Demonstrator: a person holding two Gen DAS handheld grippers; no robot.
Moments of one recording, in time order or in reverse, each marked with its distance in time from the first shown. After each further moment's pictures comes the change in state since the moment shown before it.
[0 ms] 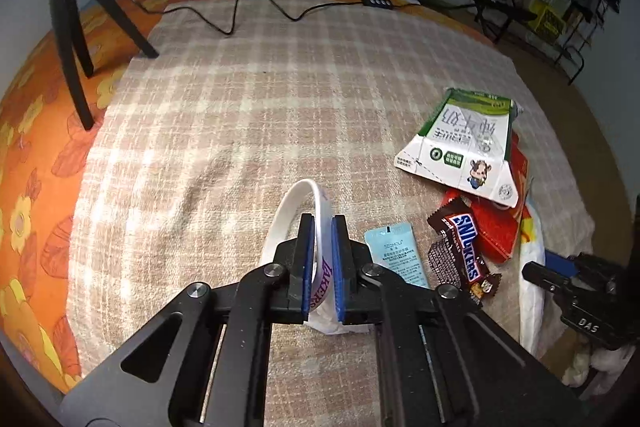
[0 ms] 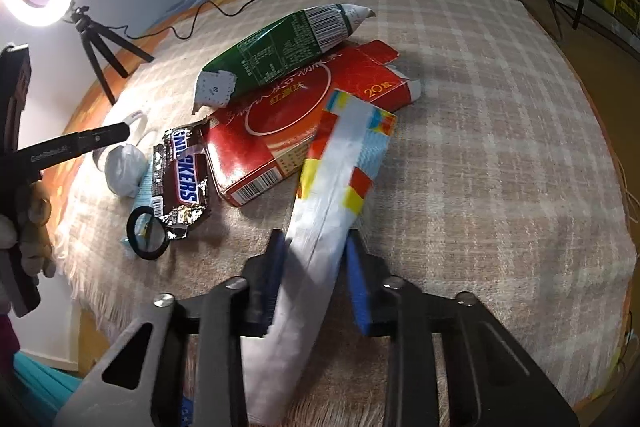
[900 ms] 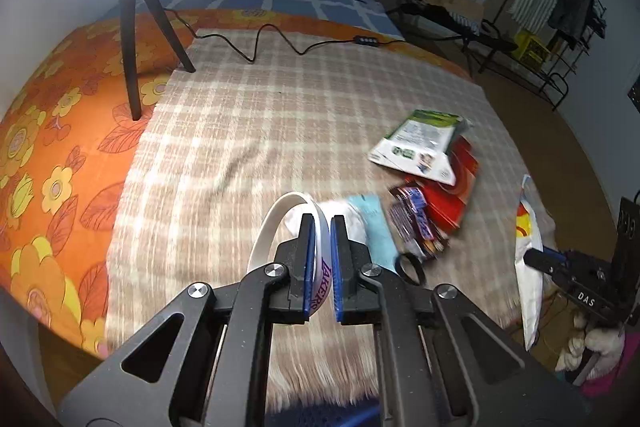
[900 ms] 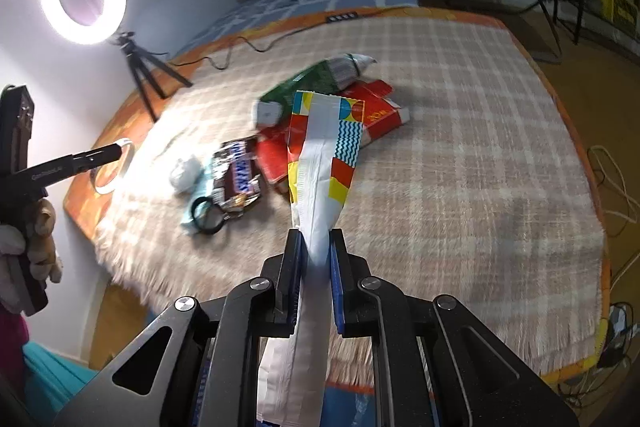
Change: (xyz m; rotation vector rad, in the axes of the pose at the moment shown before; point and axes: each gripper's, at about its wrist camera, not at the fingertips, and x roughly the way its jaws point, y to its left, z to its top) left arm -0.101 0.001 -0.047 -0.018 -0.108 -0.045; right arm -0.077 0.018 -0.029 -0.049 -0.112 0.059
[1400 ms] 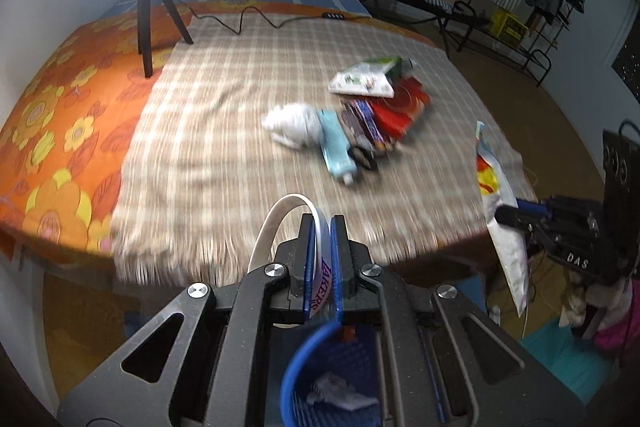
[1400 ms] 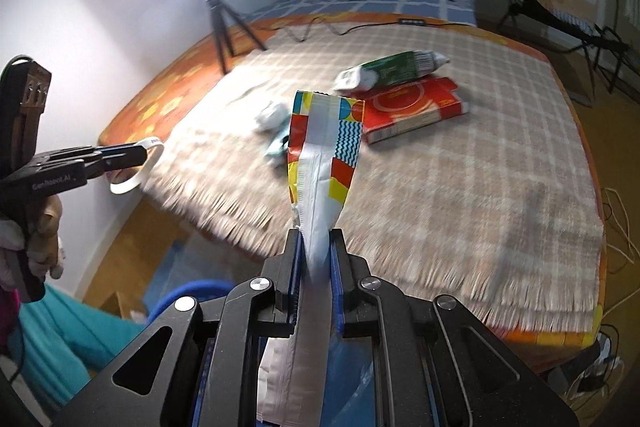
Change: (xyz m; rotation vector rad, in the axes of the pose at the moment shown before) left arm -0.074 -0.031 -0.097 0.065 0.025 -0.020; right arm -0.042 0.060 -0.056 -0.206 0.042 0.084
